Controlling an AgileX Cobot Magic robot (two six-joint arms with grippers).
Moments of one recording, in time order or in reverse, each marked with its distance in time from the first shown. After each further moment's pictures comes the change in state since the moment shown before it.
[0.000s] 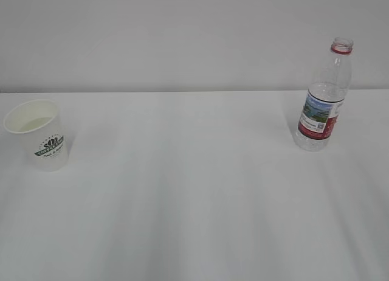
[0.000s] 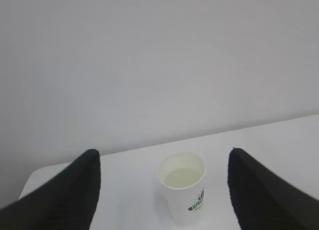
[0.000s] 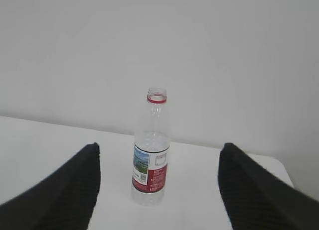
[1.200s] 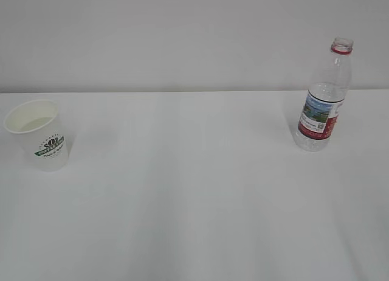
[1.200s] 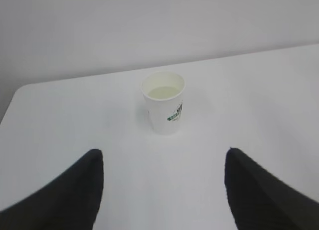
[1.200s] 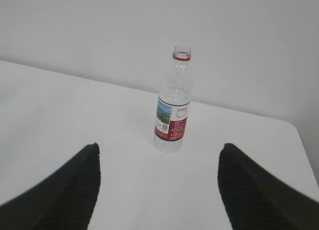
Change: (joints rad) left arm 0.000 -0.152 -0.120 -0.072 0.537 0.000; right arm 0.000 -0.204 -0.126 0.303 0.480 -0.314
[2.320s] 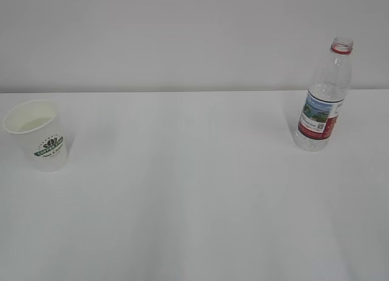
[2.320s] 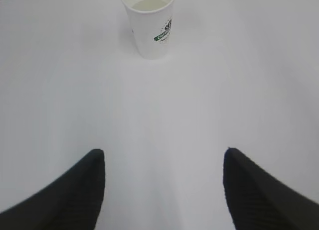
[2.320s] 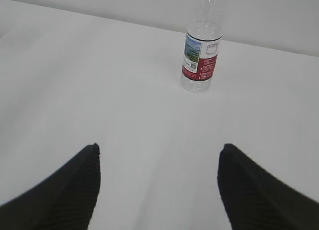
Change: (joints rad) left arm 0.000 -0.006 0.062 -0.024 0.193 0.000; right arm 0.000 0.000 -0.023 0.071 0.238 -0.002
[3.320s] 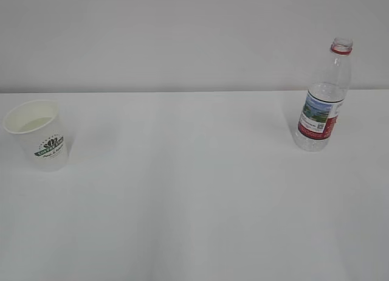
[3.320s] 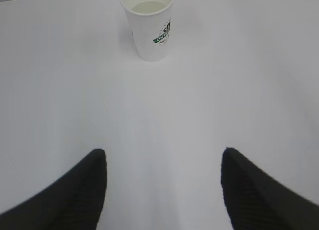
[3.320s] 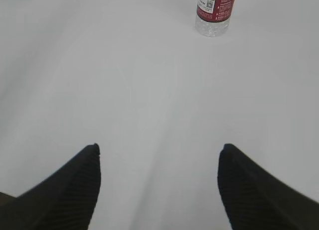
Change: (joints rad) left arm 0.000 0.000 0.000 -0.005 -0.006 0.000; right arm 0.000 -0.002 -0.011 0.015 0.190 0.043
